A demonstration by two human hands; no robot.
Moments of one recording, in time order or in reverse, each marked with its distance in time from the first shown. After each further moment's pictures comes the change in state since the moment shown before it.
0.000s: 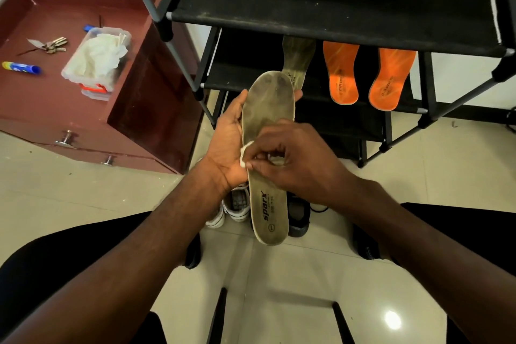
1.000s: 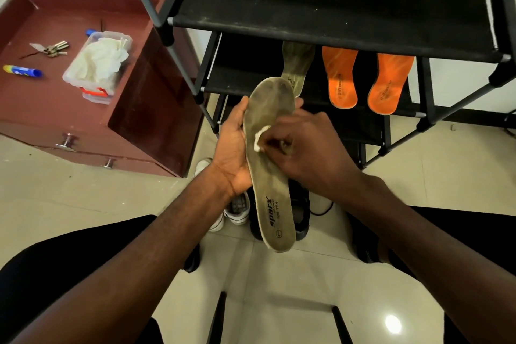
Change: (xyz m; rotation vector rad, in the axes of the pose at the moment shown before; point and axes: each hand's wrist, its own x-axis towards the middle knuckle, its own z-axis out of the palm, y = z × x) left_hand -0.002 -0.009 0.006 0.037 0.079 0.041; right_hand 0.004 0.015 -0.012 -0.341 0.100 0.088
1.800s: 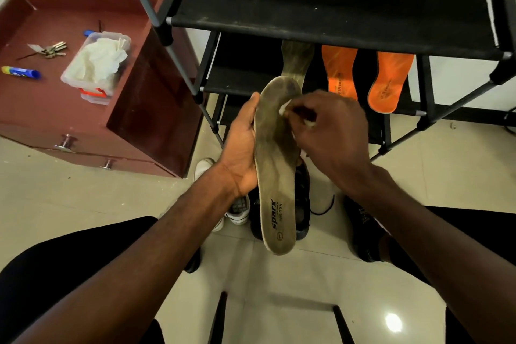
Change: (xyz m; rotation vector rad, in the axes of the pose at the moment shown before) left_hand 0.002 -0.003 0.011 0.081 0.078 0.010; right_hand 0.005 0.019 -0.001 0.071 0.293 0.218
